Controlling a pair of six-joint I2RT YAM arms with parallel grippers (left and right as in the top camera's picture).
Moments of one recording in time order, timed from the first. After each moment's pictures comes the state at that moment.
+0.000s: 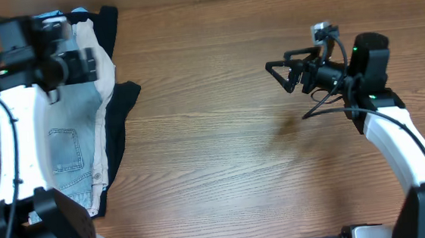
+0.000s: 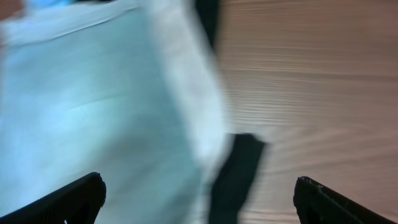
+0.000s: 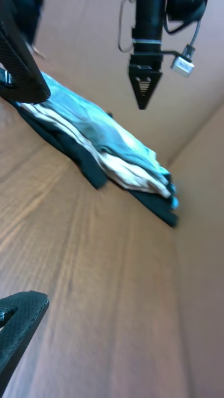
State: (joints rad) left arm 0.26 1.74 1.60 -0.79 0.17 0.13; right arm -0.02 1.51 0.94 0.10 -0.94 0.25
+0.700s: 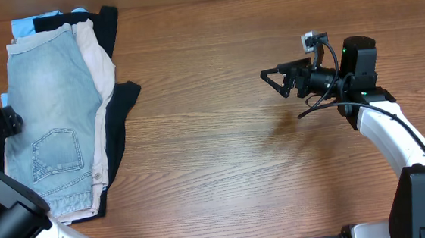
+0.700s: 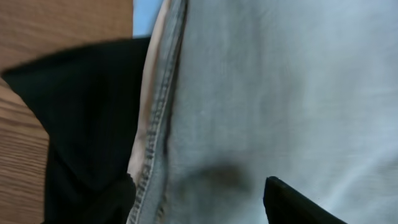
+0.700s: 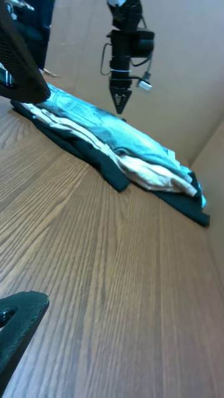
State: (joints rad) left arm 0.77 2.04 1.61 -0.75 0.28 0.42; right arm 0.00 1.58 0.94 0.04 -0.96 0.25
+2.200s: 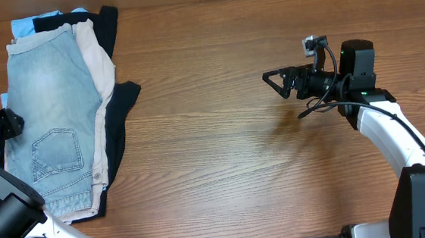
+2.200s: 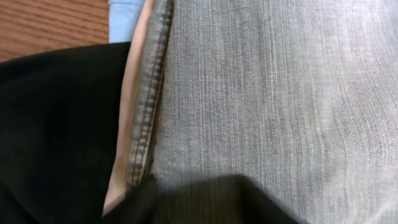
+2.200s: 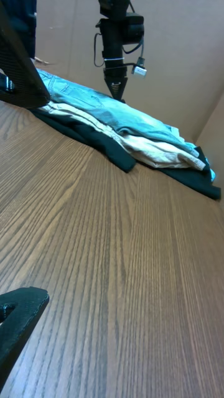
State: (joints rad) left arm 0.77 2.11 1.61 -0.68 0.35 0.42; right arm 0.00 1.58 0.94 -0.04 -0.89 0.26
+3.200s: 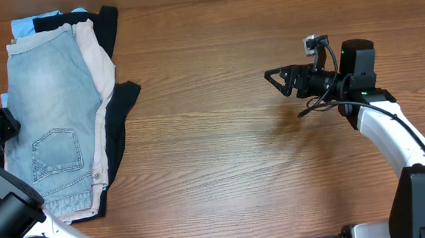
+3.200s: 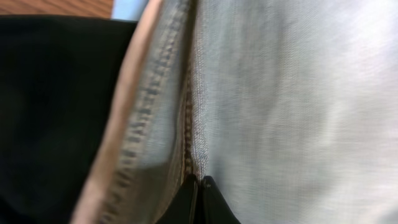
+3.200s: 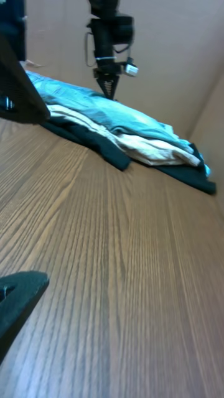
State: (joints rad) left arm 0.77 2.12 1.65 -0.74 0.40 0.23; right arm -0.01 1.58 0.94 -0.03 -0.88 0.30
